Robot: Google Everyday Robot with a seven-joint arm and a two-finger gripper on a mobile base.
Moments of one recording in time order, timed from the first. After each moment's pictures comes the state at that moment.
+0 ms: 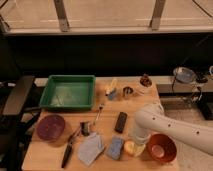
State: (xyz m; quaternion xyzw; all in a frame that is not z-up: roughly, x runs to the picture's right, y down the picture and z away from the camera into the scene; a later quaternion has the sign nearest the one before) arm 0.146 0.300 0.737 -0.38 -0.15 -0.15 0.90
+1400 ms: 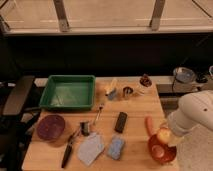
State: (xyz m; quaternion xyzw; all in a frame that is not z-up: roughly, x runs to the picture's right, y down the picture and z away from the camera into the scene) arm 0.298 0.226 0.668 -0.33 -0.07 -0.06 0.94
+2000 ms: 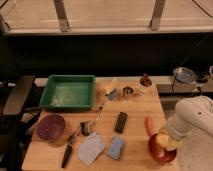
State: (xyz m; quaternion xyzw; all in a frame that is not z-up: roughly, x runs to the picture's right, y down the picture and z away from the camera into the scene) arm 0.301 0.261 0.687 -0.37 -0.08 -0.05 0.92
